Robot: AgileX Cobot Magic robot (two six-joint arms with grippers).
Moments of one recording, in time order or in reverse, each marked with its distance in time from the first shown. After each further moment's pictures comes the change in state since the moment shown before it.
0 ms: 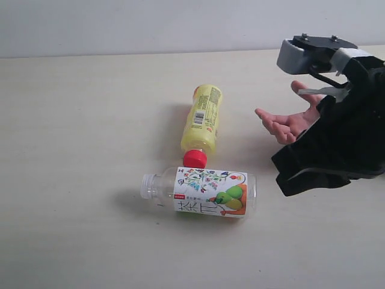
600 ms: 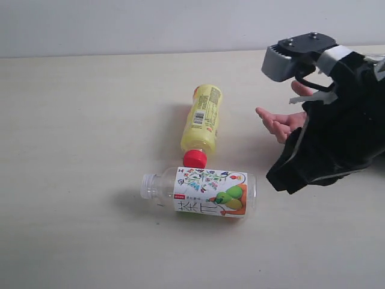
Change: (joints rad) left arm 0.000 0.000 0.000 0.000 0.000 0.000; right arm 0.000 0.049 -0.013 0.014 -0.040 -0.268
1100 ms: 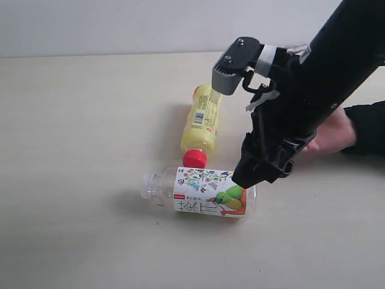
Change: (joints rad) left arm 0.000 0.000 0.000 0.000 0.000 0.000; right arm 0.000 0.287 -0.182 0.001 0.022 -0.411
